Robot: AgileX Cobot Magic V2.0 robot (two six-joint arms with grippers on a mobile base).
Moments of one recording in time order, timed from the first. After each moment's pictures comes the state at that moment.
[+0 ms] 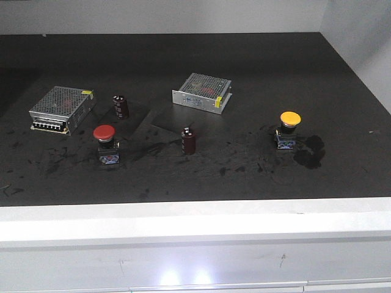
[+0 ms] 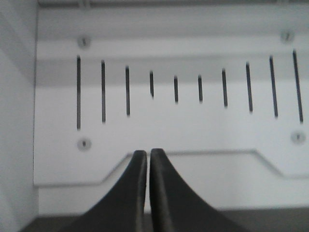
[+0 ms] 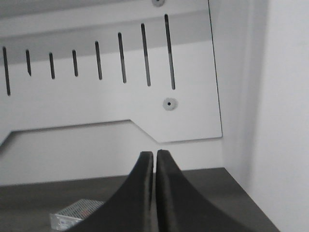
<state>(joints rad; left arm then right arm) 0.01 0.30 -0.46 -0.06 -0.14 0.05 0.02 0.13 -0.27 -0.05 -0.06 0.12</state>
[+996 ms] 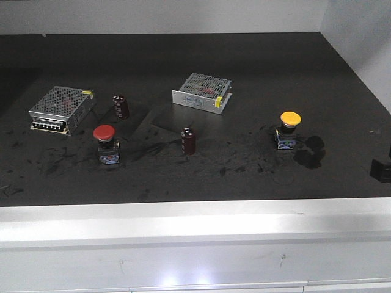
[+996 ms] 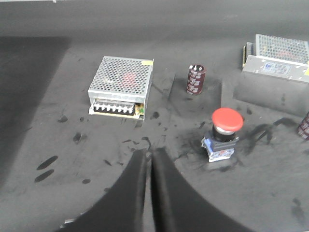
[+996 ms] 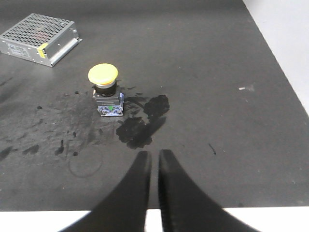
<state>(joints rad) -0.05 0.83 -0.72 -0.08 0.41 0.02 0.02 0.84 -0.67 0.01 0.43 0.01</state>
